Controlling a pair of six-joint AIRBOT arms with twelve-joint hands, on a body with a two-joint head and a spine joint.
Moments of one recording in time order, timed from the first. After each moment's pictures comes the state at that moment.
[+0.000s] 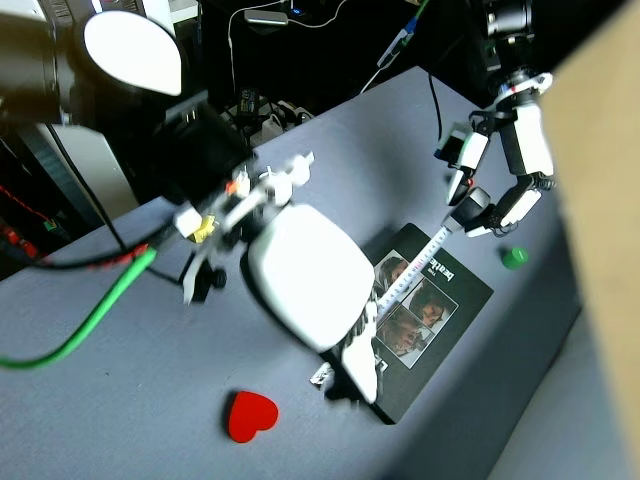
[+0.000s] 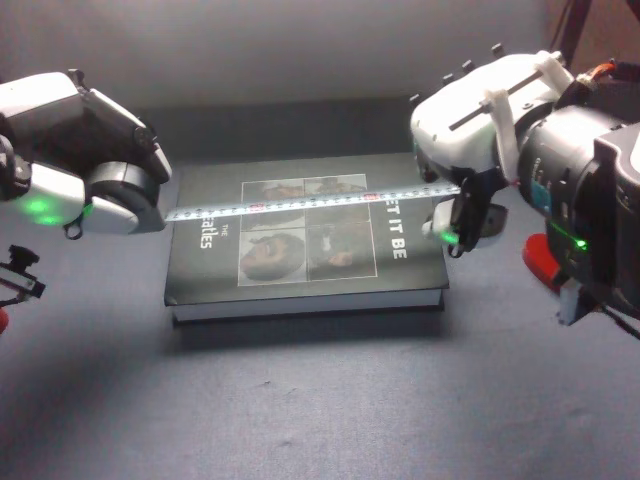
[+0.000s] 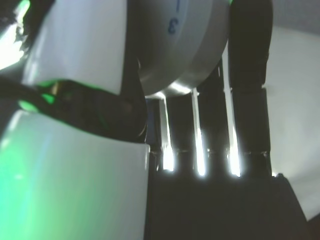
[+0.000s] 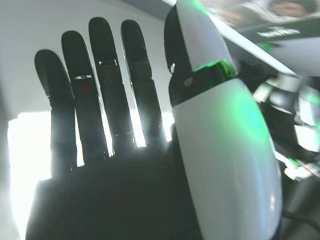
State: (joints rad) left arm 0.71 -0.92 1.34 0.28 -0.41 -0.06; right arm -0.13 -1.24 0.84 -1.38 -0.94 0.26
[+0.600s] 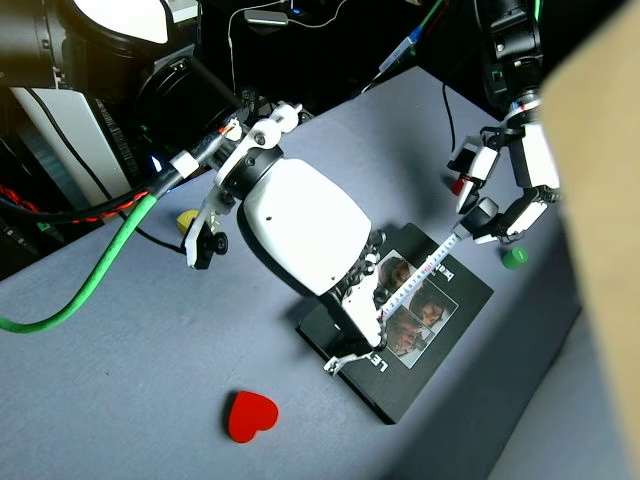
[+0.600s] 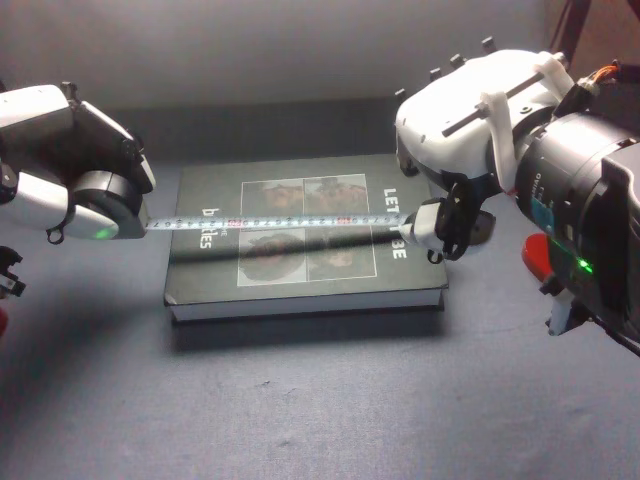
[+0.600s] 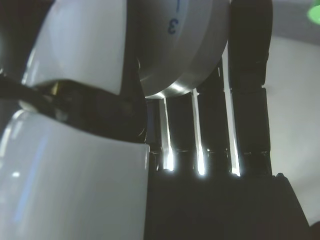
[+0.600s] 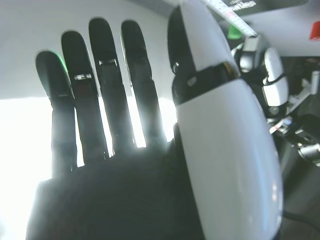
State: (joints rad) left arm 0.78 -1.00 1.53 0.49 -0.52 -0.25; right arm -0.12 -1.22 0.76 -1.44 -0.97 0.32
